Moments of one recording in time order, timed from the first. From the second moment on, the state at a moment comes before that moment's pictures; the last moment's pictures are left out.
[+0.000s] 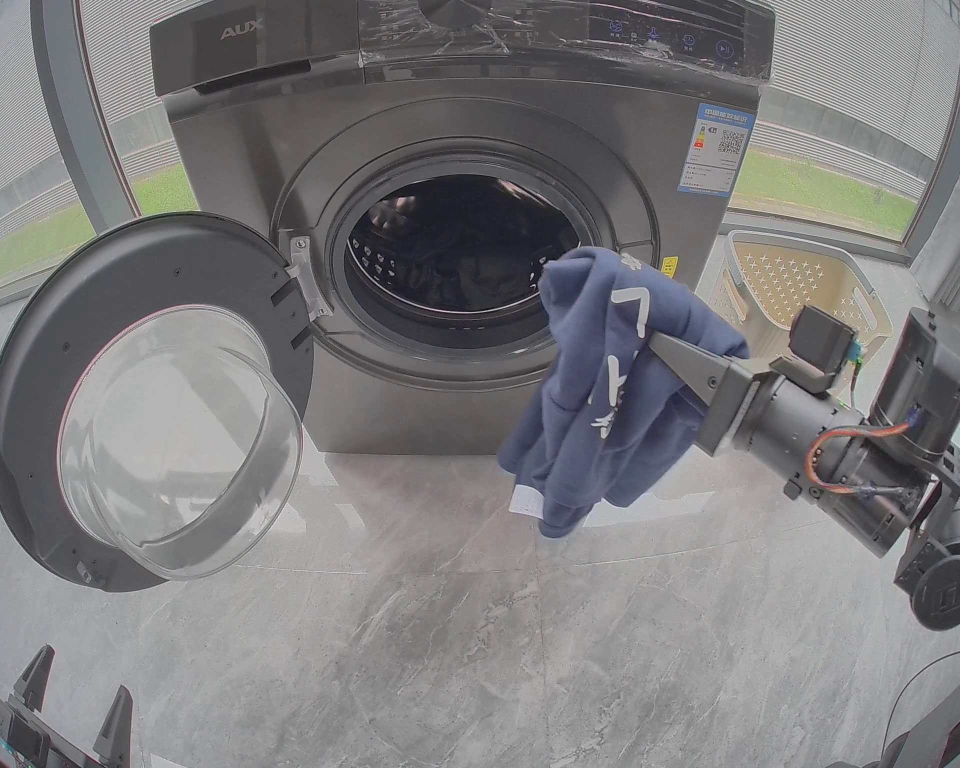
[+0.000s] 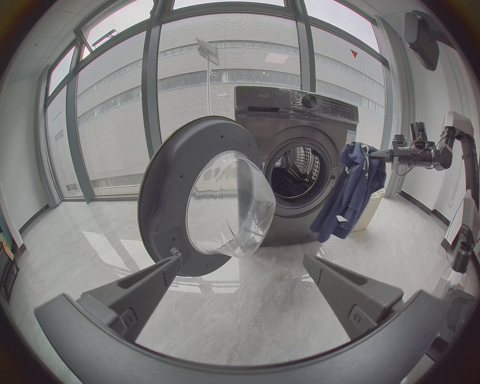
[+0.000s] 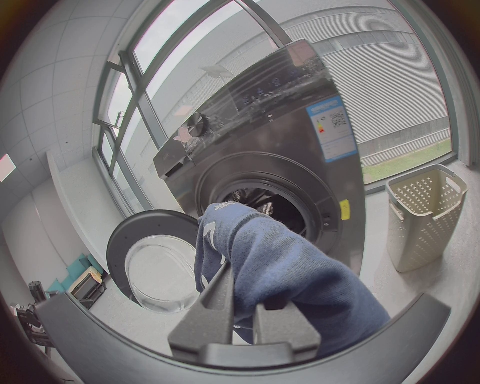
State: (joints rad) left arm 0.00 0.02 -0.02 0.01 -0.01 0.01; right arm 0.68 1.54 -0.66 -1.02 -0.10 0.23
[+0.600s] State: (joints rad) left arm -0.01 0.08 -0.17 -0.09 -0.05 0.01; right arm 0.77 1.73 -0.81 -1.13 -0.13 0.24
